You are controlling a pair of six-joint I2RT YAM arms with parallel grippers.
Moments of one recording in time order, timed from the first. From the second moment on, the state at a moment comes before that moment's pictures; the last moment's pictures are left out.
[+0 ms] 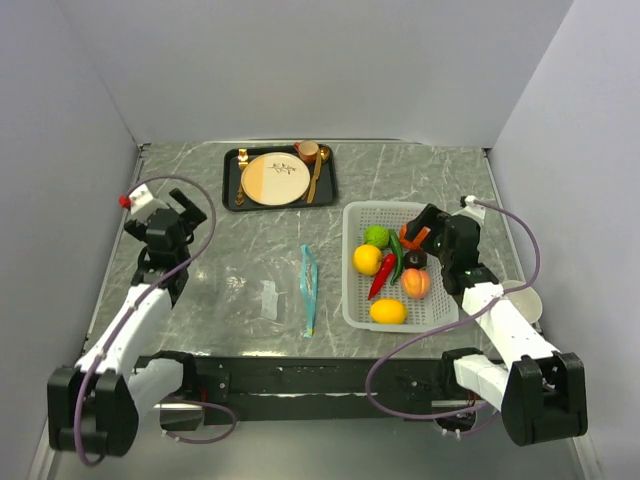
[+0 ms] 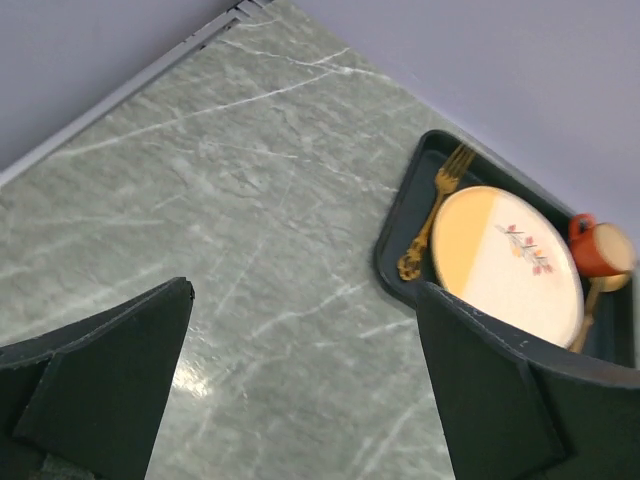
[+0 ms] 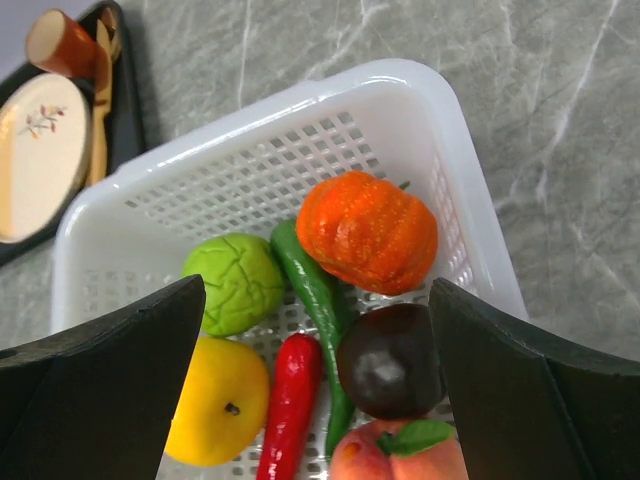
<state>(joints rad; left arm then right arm) -0.10 1.01 0.61 0.17 -0.51 -0.50 0.12 1.03 0.55 0.05 0.14 0.53</state>
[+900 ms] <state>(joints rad) -0.72 1.12 0.79 -0.26 -0.43 -0.70 0.12 0.99 0.73 -0.20 0.12 0.50</state>
